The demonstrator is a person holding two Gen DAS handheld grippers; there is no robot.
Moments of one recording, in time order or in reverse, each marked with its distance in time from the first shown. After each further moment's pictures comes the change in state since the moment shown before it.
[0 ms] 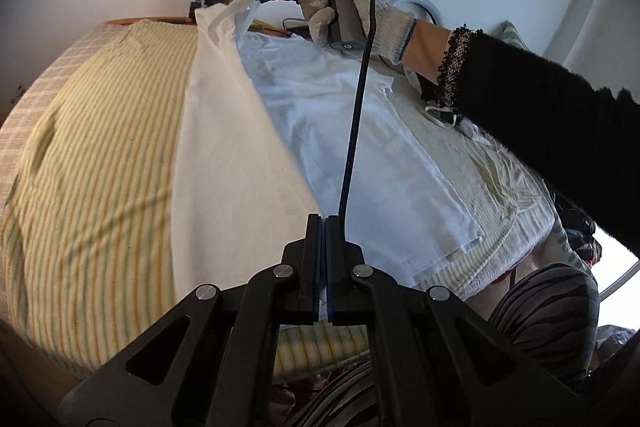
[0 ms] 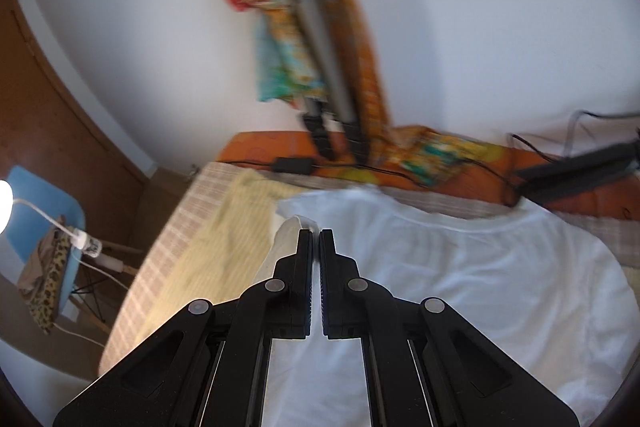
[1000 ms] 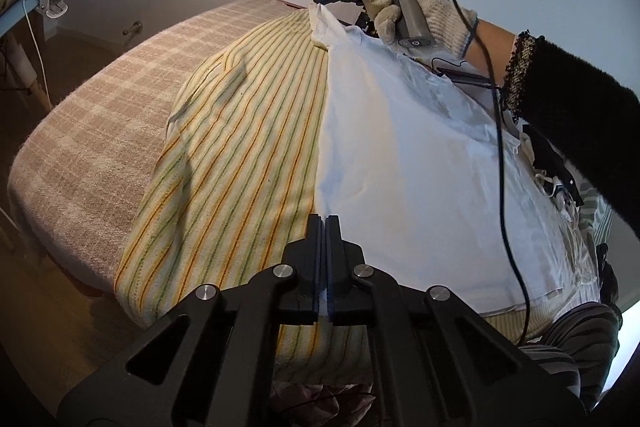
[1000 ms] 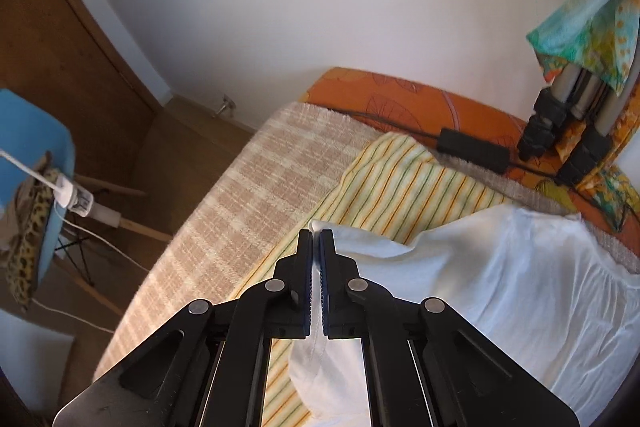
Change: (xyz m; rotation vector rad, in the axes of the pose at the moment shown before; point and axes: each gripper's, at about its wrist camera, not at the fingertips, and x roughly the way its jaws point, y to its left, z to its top) left arm -0.053 0.135 -0.046 -0.321 -0.136 0.262; right arm 0.126 0.185 0.001 -0.258 0.198 0.013
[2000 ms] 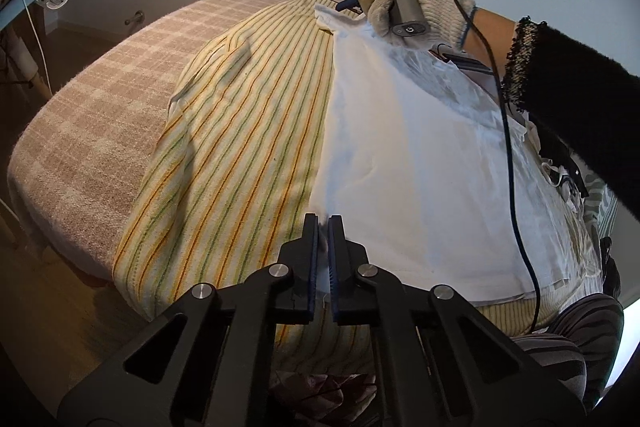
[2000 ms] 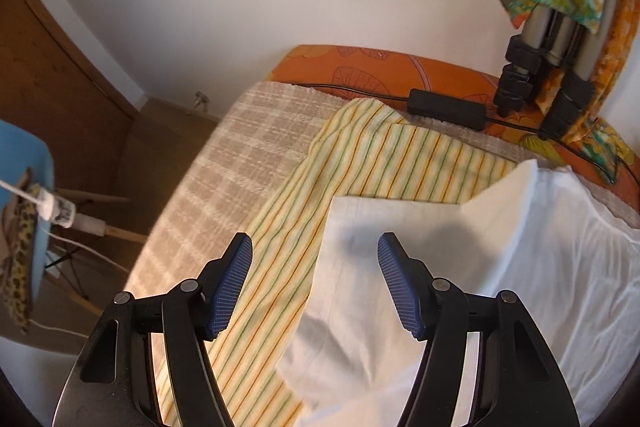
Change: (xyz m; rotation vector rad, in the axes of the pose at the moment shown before) left arm 0.003 0.000 -0.006 -0.001 0.052 0.025; right arm 0.035 -0.001 -0.013 0.132 0.035 -0.043
